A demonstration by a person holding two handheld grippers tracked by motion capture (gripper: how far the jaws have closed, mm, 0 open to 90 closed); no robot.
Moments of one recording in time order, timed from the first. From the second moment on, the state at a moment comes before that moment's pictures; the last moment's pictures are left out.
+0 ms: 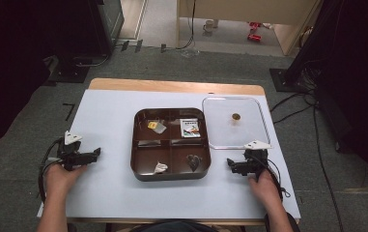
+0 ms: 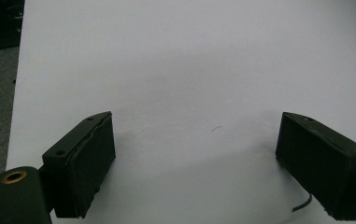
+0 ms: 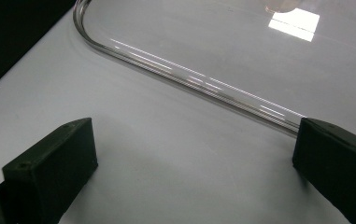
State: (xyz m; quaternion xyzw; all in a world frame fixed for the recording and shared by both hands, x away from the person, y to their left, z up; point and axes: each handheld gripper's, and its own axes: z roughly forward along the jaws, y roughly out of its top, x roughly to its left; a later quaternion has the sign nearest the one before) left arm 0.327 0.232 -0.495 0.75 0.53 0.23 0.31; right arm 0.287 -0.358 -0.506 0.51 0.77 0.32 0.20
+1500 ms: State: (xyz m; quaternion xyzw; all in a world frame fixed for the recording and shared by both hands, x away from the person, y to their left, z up) left arm 0.343 0.224 -0.475 0.78 0.54 0.15 0.28; right arm 0.287 -0.358 -0.505 0.52 0.77 0.32 0.20
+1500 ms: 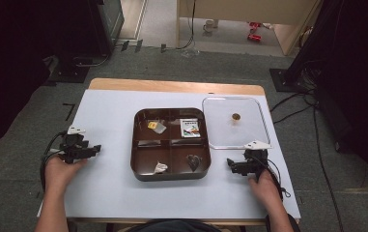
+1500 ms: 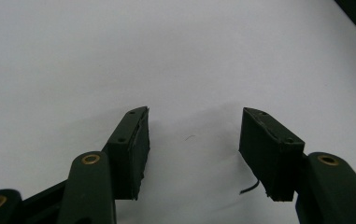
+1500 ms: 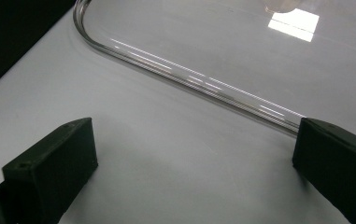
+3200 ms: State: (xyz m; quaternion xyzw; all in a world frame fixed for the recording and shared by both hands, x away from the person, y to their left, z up) left arm 0.328 0.142 -0.414 0.83 0.38 0.09 0.41; right arm 0.286 -0.357 -0.505 0.51 0.77 0.32 0.20
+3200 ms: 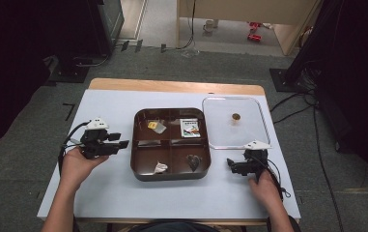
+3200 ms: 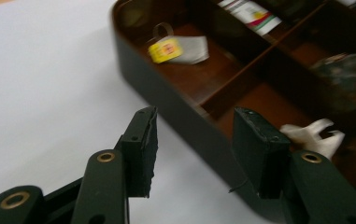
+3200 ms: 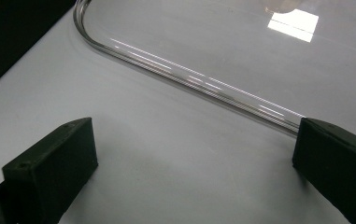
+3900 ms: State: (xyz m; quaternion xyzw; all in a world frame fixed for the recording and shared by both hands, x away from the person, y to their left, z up) left arm 0.319 0.094 -0.418 0.86 0.31 0.08 0.39; right arm 0.286 -0.357 -0.505 0.51 0.77 0.32 0.20
